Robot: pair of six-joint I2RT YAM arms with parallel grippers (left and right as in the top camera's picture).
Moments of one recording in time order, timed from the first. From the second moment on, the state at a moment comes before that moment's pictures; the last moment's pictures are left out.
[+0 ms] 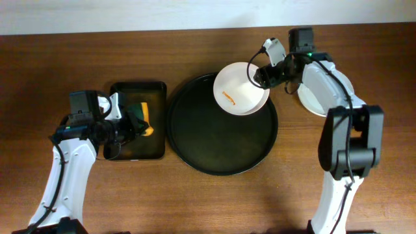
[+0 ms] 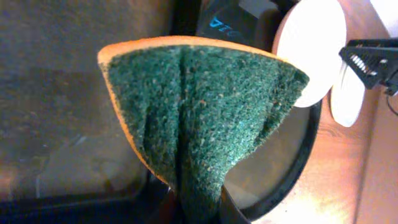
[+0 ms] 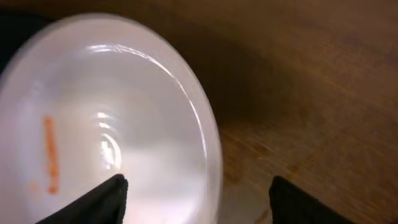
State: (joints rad) left arm 0.15 1.44 0.99 -0.69 0.58 -0.29; right arm 0.04 2.18 1.69 -0.59 -0.36 -0.37
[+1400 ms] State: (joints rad) left arm -0.04 1.75 0.91 -0.35 -0.01 -0.18; right arm 0.37 1.72 1.43 -0.90 0.10 0.49
